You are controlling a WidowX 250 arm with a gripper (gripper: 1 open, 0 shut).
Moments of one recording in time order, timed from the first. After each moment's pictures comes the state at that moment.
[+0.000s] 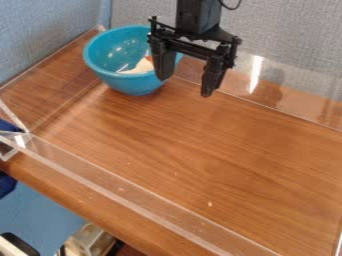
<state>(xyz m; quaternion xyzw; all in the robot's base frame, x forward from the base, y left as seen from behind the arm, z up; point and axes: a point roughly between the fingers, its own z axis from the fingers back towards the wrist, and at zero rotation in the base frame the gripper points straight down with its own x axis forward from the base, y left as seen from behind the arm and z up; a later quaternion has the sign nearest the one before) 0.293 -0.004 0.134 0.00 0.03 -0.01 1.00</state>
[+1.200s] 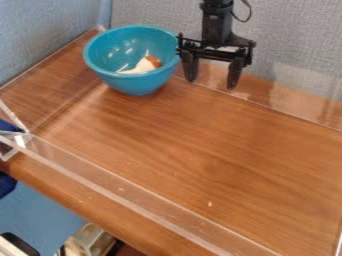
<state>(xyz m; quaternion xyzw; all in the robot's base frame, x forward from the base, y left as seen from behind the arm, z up) 0.383 0.012 0.080 -0.02 -0.01 0.11 0.99</state>
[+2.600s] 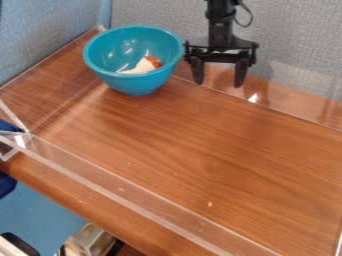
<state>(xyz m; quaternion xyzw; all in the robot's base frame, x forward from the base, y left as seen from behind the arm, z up) 0.412 -0.003 0.074 -0.04 -0.05 0.16 0.99</state>
